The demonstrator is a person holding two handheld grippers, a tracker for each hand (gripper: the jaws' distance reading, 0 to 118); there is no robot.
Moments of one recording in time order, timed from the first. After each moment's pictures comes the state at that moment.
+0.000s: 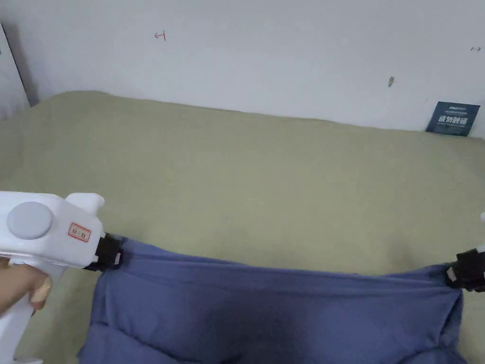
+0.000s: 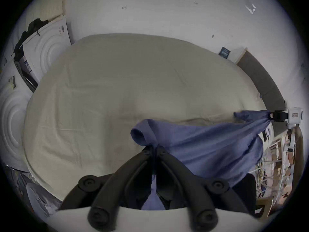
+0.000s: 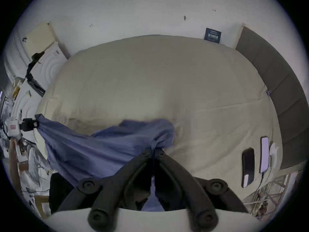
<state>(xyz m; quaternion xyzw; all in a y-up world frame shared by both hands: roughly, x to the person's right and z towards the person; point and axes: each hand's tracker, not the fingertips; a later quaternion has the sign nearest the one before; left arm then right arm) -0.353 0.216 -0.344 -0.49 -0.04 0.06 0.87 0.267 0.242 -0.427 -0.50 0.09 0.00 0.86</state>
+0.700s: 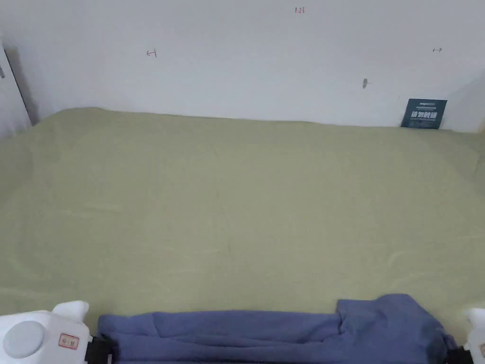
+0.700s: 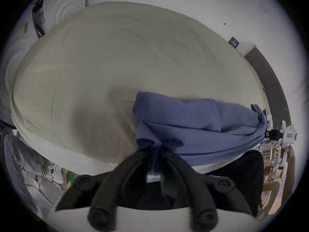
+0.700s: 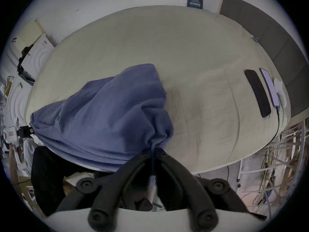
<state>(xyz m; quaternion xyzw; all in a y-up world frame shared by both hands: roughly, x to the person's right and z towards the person) -0.358 0.096 -0.223 -0.56 -0.02 0.13 0.82 0.289 0.119 -0.287 -0.58 0.03 -0.02 0.81</state>
